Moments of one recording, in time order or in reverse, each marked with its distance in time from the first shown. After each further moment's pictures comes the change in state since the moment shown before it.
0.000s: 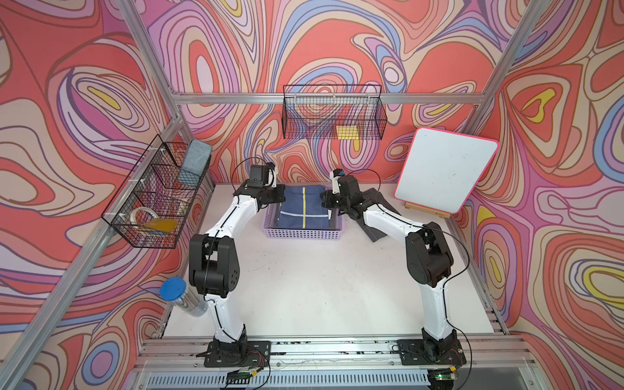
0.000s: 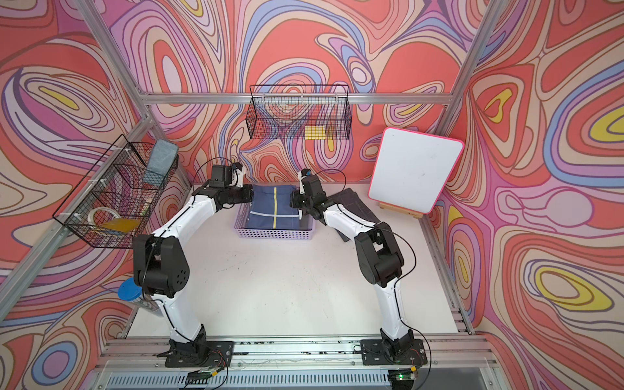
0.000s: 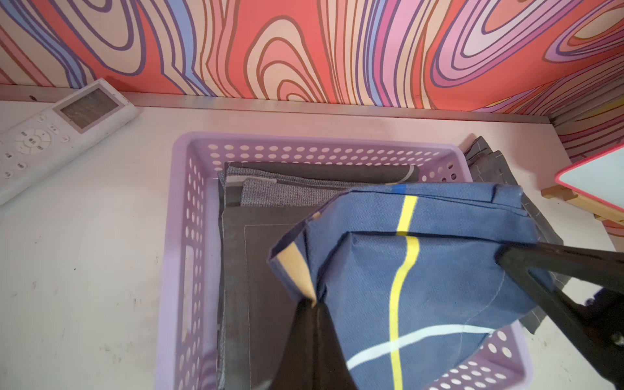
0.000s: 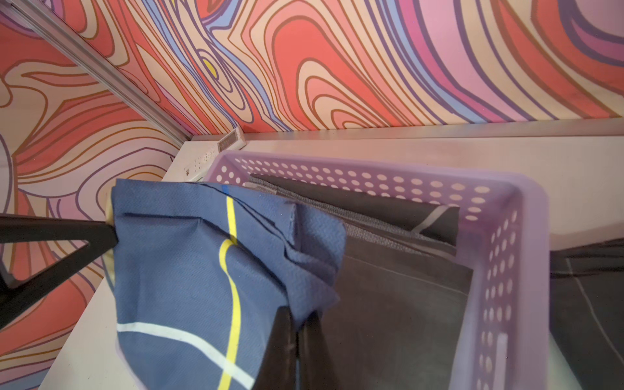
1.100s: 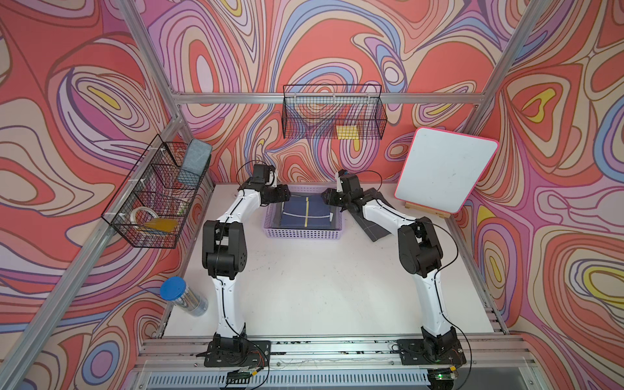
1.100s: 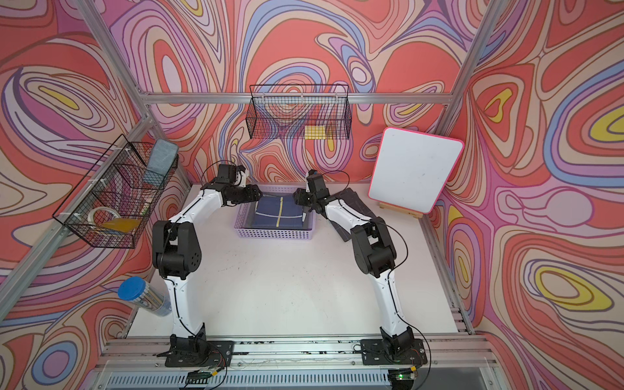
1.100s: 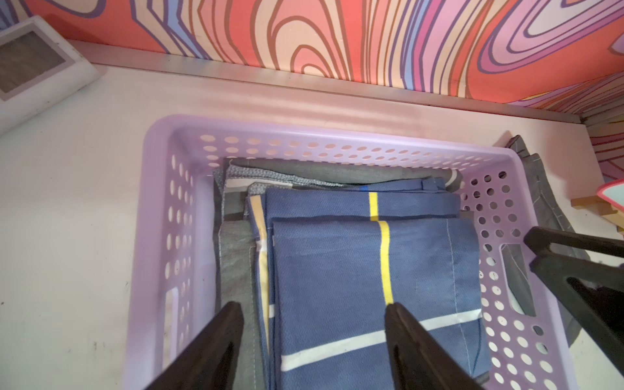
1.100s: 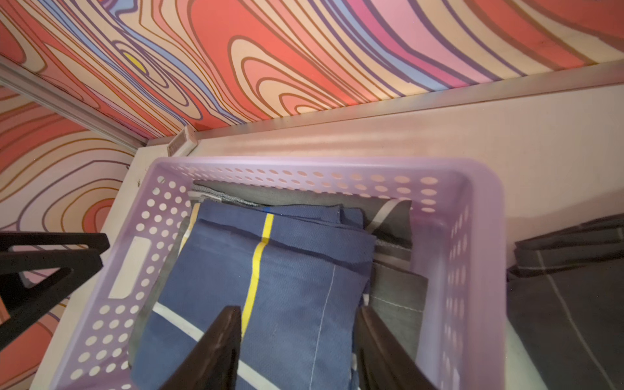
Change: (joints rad) left arm 0.031 0.194 0.157 -0.061 0.038 -0.033; right arm -0.065 0.117 0.110 -0.102 -0.016 0.050
